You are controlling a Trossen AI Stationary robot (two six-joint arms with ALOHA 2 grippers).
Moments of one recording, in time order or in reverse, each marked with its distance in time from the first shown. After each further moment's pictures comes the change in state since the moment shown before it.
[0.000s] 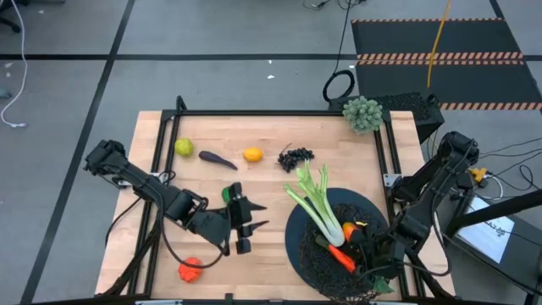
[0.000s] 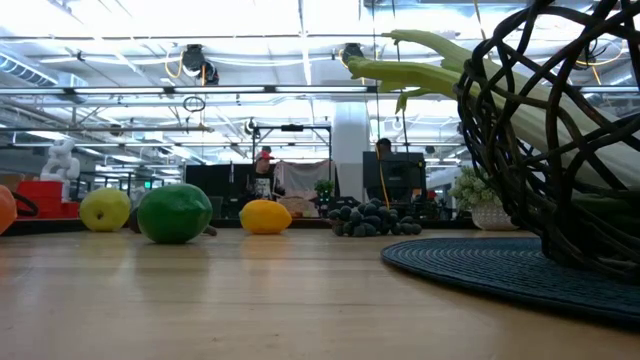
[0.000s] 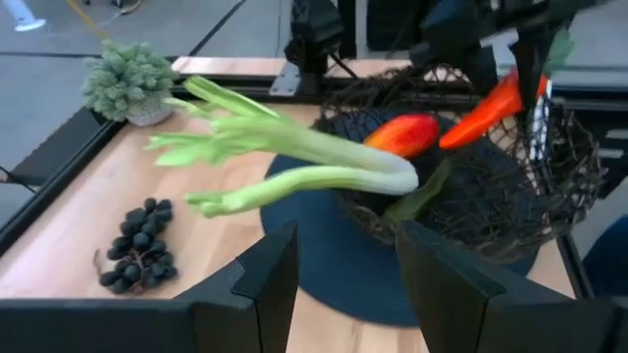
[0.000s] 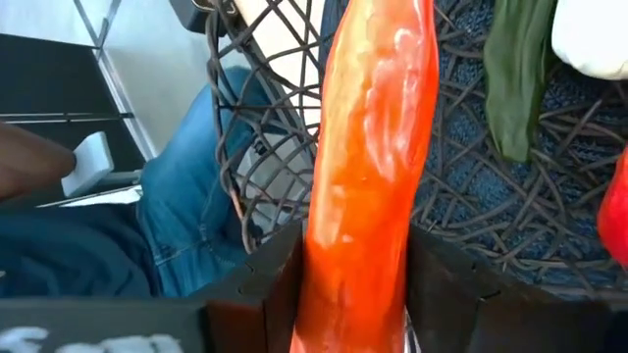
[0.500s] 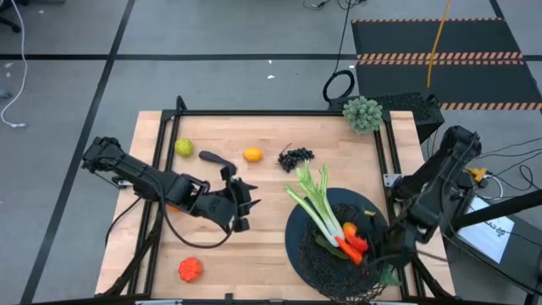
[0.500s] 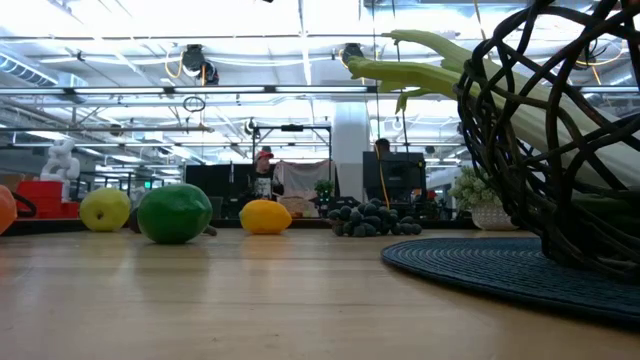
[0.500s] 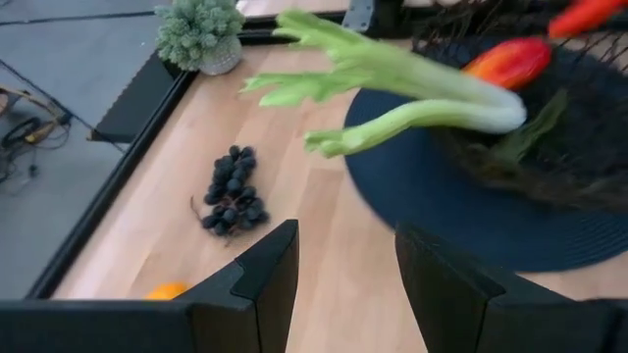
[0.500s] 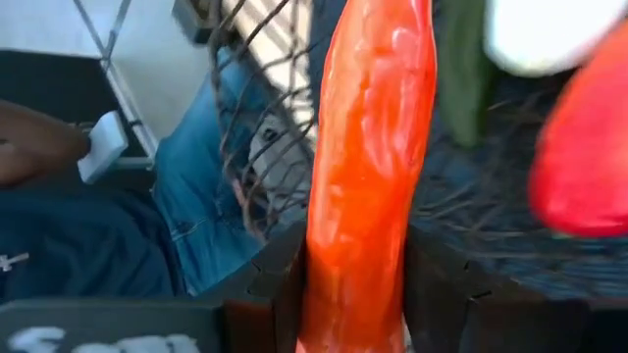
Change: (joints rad) left arm 0.102 -0.062 0.000 -0.242 0.003 0.013; right arm -0.005 -0.112 0.001 -0.100 -0.003 0.039
